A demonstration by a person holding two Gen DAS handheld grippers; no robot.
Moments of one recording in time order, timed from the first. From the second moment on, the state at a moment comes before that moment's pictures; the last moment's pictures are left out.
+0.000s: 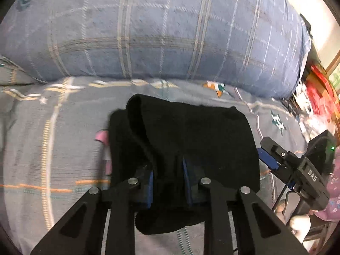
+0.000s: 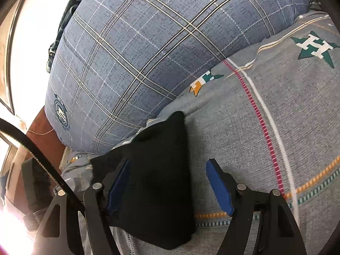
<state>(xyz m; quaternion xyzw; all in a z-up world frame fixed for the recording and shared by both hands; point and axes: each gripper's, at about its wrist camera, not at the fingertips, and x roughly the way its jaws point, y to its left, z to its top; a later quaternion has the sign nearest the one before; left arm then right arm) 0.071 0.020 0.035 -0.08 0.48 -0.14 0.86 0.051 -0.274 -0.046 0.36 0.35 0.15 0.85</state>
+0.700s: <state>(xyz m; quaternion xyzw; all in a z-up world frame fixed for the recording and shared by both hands) 0.058 0.089 0.073 -0.22 0.41 -0.14 0.87 0.060 -0.239 -0.008 0.38 0.31 0.25 0.84</state>
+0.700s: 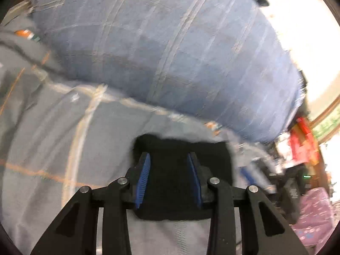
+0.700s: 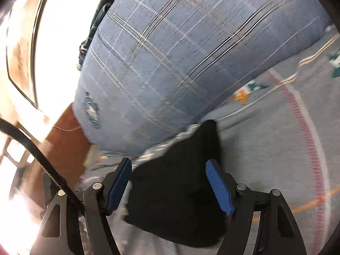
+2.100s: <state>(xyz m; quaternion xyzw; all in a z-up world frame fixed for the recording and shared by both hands) 0.063 0.056 0.032 -0.18 0.46 -0.16 0.86 0.076 -0.220 -0.012 0.34 0.34 0.30 0.82</state>
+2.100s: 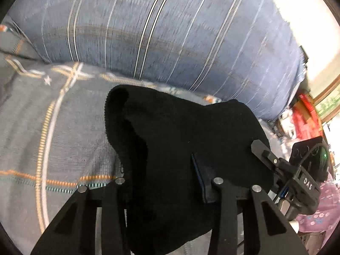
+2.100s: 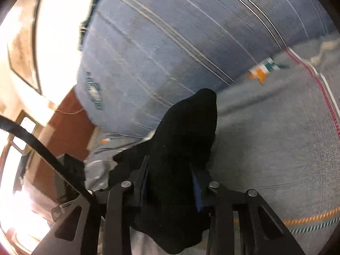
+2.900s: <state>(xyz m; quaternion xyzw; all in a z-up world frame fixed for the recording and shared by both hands) 0.078 0.014 -0.011 -0.24 0.51 -0.16 0.81 0.067 -0.270 -0.027 0.28 0.40 0.16 0.86</state>
